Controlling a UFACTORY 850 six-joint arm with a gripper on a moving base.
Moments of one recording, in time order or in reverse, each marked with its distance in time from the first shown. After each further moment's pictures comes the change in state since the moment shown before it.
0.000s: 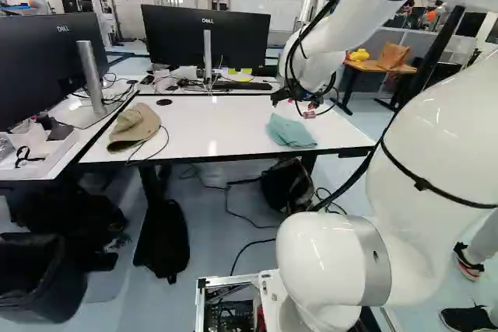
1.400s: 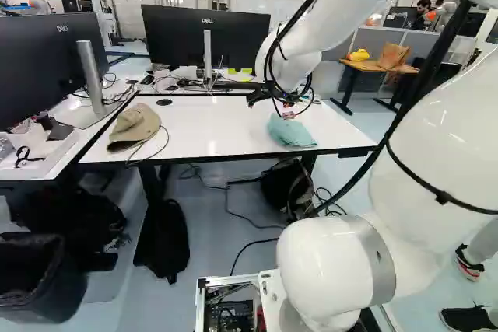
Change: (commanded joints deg) arm 9.7 1.6 2.2 0.0 1.4 0.0
